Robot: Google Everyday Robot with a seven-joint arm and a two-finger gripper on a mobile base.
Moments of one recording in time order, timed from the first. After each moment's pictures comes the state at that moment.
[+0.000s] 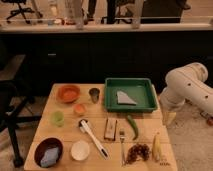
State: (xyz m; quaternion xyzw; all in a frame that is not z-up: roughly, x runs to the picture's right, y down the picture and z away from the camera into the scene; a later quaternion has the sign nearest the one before) arm 0.286 0.109 0.684 -0.28 0.02 0.02 0.96
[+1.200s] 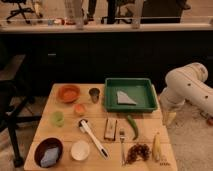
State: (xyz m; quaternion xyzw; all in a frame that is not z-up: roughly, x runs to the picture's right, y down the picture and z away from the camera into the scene) arm 0.286 0.109 0.684 -0.28 0.02 0.02 0.96
